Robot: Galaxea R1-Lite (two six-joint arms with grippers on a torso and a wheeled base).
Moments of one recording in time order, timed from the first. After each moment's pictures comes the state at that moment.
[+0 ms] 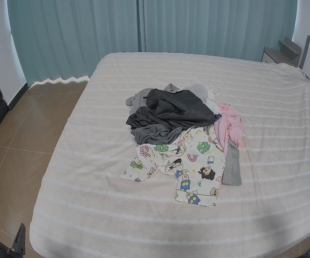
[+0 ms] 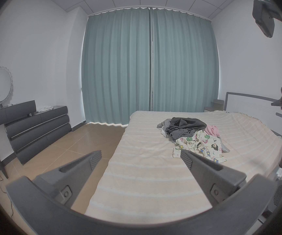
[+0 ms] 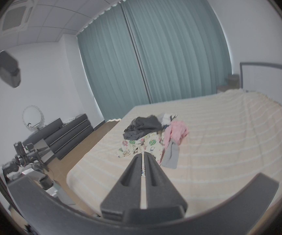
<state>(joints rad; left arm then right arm) 0.00 0.02 -0.02 0.00 0.03 -0.02 0.10 0.52 -0.39 0.00 0.28 0.15</state>
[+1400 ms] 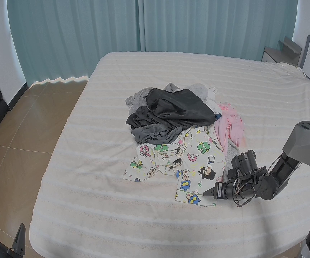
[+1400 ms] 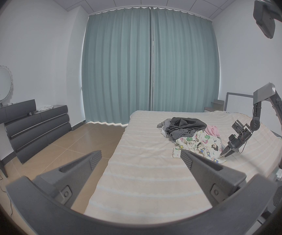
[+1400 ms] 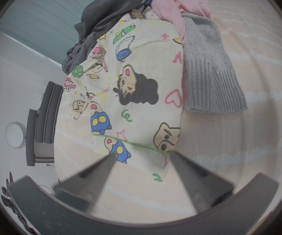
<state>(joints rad) 0.00 0.02 -0.02 0.00 0.03 -0.03 0.38 2.19 -0.73 -0.57 0.16 0.50</state>
